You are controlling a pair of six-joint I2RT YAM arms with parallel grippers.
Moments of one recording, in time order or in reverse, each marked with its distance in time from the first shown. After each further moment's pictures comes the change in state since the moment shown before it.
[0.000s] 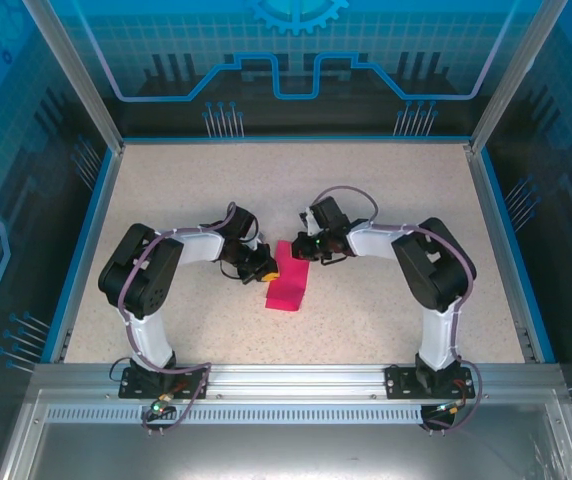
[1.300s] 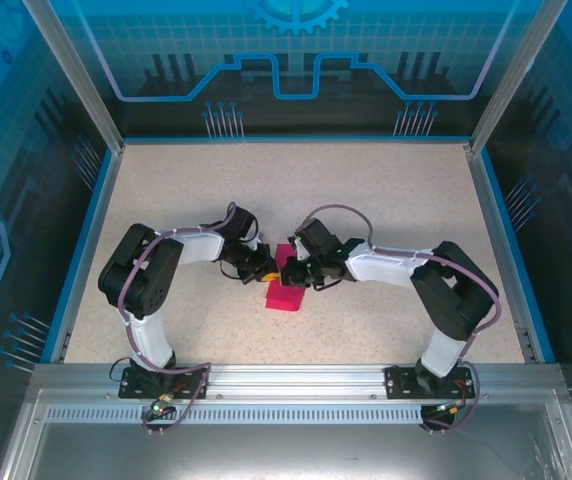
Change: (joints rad) left arm 0.000 -0.002 -0.001 0.001 -0.001 0.003; right arm 0.204 -0.209 -0.132 -0.082 0.018 0.174
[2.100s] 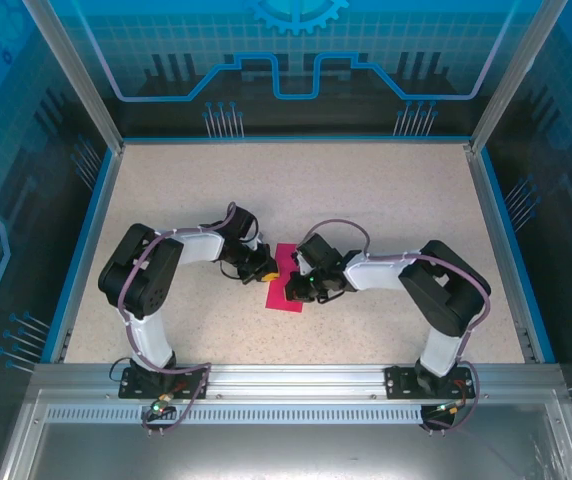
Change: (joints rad) left arm 0.000 0.002 0.000 0.000 0.000 0.000; right arm 0.014 0.021 -0.122 0.072 -0.014 -0.018
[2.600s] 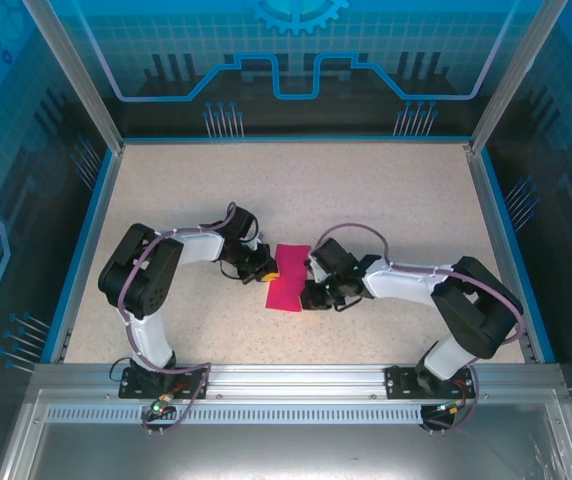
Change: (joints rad) left arm 0.000 0.000 0.000 0.000 0.000 0.000; right arm -0.016 -0.178 -0.038 -0.175 0.011 -0.092
